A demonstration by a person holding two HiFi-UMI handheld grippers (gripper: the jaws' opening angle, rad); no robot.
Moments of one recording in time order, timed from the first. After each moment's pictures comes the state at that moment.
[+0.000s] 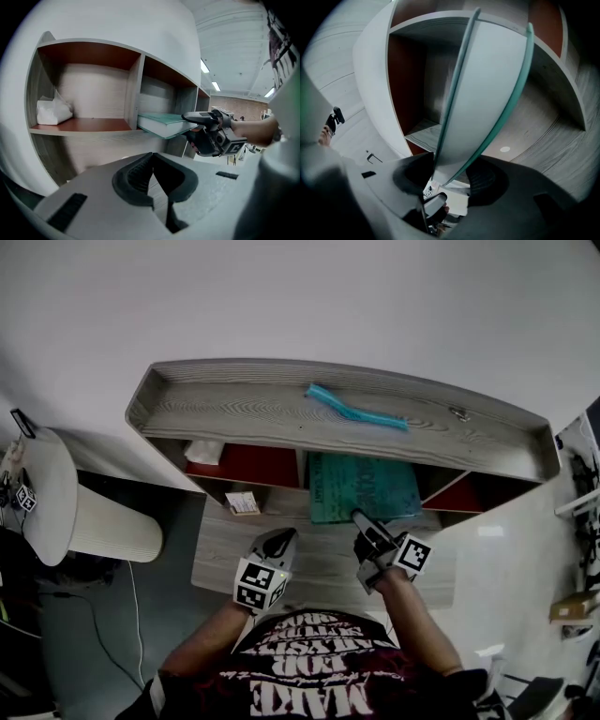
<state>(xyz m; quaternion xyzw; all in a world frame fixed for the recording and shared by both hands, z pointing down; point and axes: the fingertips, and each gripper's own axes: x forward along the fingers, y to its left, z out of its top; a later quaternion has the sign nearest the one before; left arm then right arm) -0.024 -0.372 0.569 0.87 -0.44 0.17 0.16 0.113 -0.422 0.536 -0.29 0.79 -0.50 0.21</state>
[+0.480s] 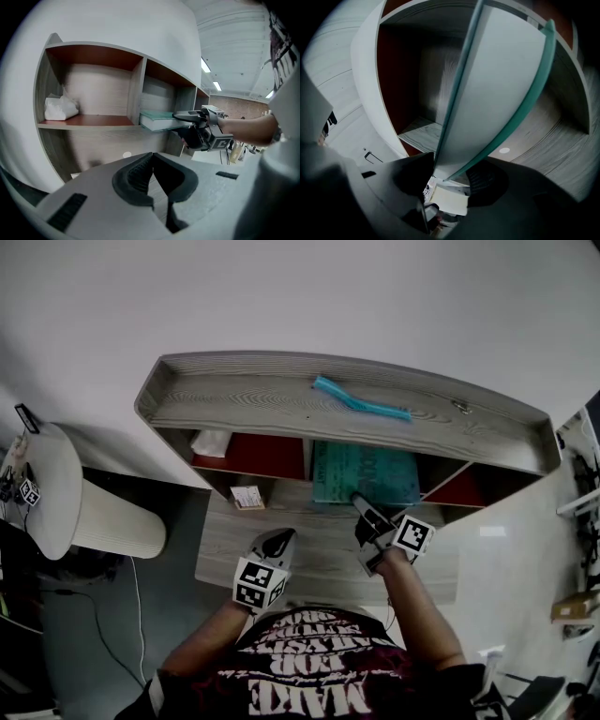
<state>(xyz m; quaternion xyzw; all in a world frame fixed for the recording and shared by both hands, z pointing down) -0.037 -0.351 0.572 0.87 -0.44 0.17 0.16 0.104 -0.441 0.546 -0.30 0.79 -0.50 0.19</state>
